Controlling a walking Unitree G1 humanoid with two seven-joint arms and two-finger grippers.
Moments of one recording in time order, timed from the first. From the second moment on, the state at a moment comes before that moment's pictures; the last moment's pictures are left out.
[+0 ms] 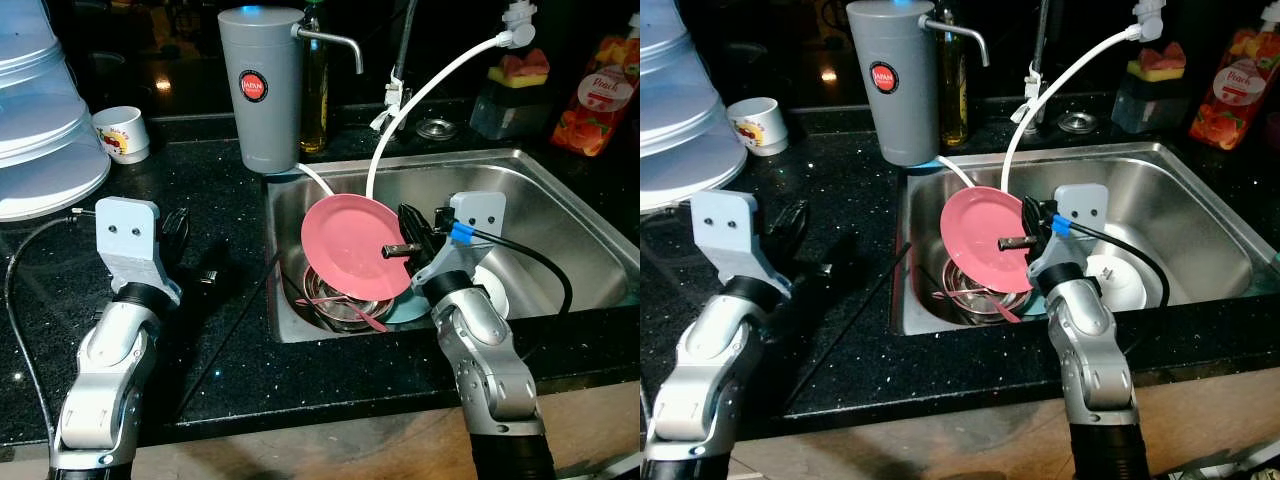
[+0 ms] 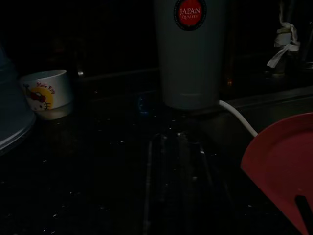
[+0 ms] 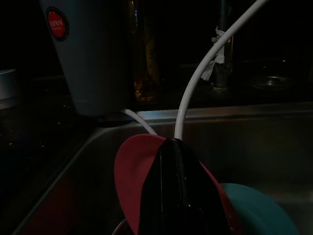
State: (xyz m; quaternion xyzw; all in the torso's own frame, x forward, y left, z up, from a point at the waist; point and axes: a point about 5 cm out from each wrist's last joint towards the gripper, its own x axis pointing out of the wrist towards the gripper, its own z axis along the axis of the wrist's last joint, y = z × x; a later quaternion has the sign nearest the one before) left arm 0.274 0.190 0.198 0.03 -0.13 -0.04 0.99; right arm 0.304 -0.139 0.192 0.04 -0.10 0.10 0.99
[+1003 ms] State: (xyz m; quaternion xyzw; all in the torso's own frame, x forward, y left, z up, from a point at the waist) left arm 0.274 0.191 0.198 0.03 -0.13 -0.02 0.99; right arm 0.304 -0.137 0.189 0.04 -0.09 0.11 0.99
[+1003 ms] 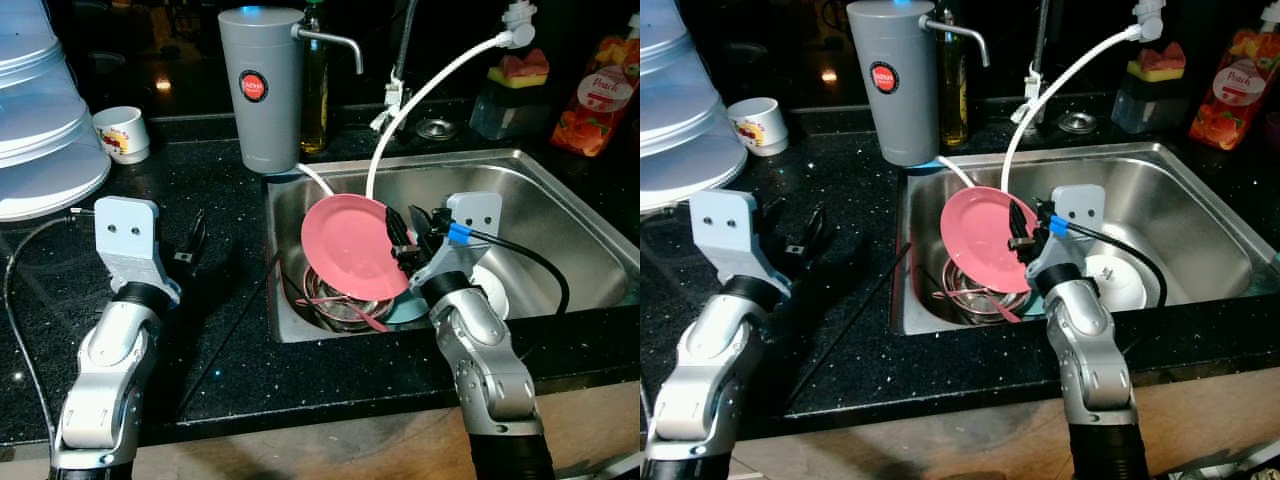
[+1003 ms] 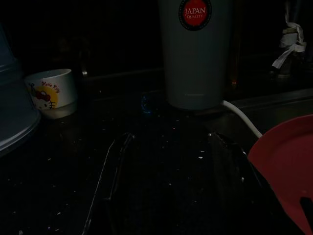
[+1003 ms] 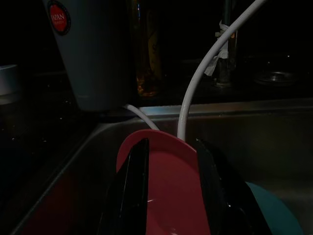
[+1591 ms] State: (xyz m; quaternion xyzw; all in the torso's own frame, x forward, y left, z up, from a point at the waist) left arm 0.275 0.191 0.199 0.03 -0.13 -0.02 0.99; right arm 0.304 -0.137 0.189 0.04 -0.09 0.11 0.99
